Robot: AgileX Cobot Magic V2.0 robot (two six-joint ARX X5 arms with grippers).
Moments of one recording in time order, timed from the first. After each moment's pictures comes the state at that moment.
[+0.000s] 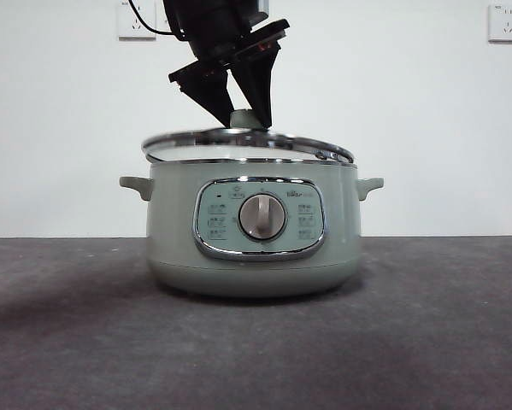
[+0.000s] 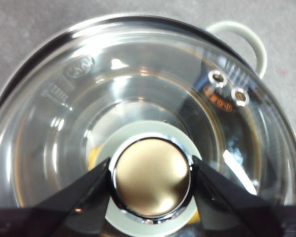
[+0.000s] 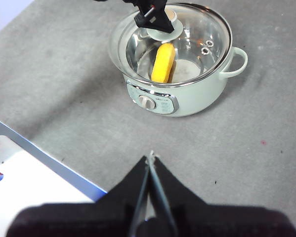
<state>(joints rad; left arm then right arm) -0.56 2.10 2.23 -1.14 0.12 0.10 0.96 0.87 1.56 -1.36 0.21 0.33</state>
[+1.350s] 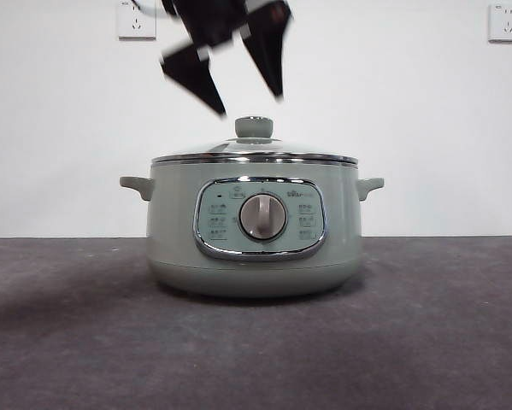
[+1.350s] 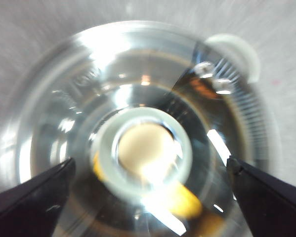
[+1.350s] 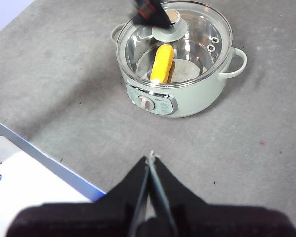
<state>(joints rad) -0.55 2.02 2.24 -1.17 0.12 0.10 0.96 0.87 1.56 -1.36 0.22 0.33</state>
